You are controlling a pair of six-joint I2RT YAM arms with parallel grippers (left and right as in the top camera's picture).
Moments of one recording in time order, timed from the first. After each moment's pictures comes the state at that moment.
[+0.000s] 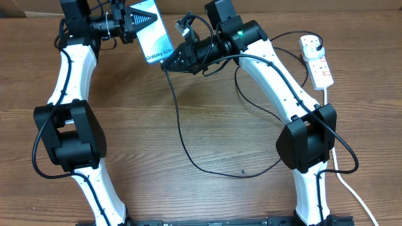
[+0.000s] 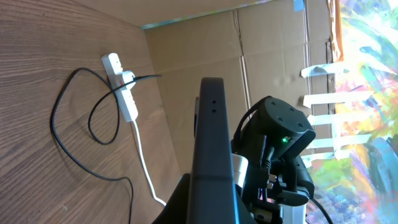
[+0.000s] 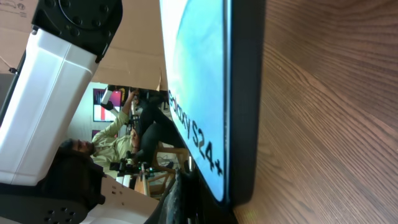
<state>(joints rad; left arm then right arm) 0.13 2.18 1.86 -0.06 1.52 -0.97 0.47 2.22 2.16 -0.88 -1.13 0.40</state>
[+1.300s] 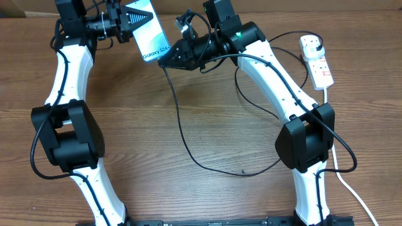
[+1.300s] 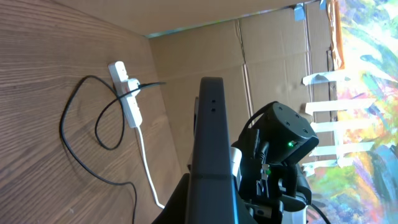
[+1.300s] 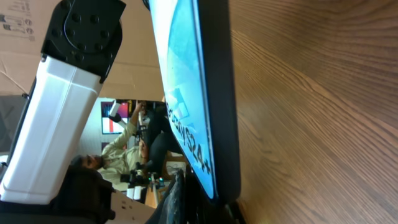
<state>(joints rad) 0.15 2.18 1.86 -0.06 1.50 -0.97 0.47 2.23 2.15 -0.76 -1.11 0.56</state>
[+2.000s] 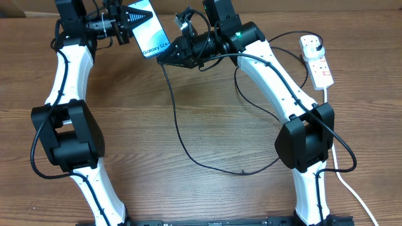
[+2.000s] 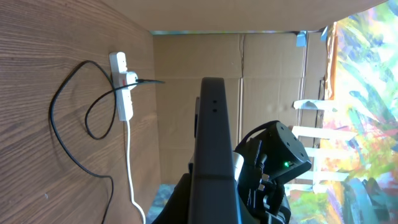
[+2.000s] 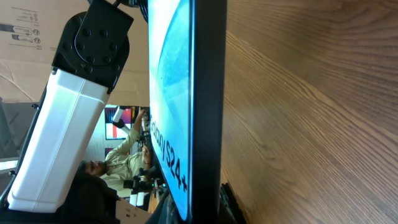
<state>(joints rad) 0.15 2.18 1.86 -0.06 1.47 -1.15 0.47 2.23 2.15 -0.71 -1.10 0.62</state>
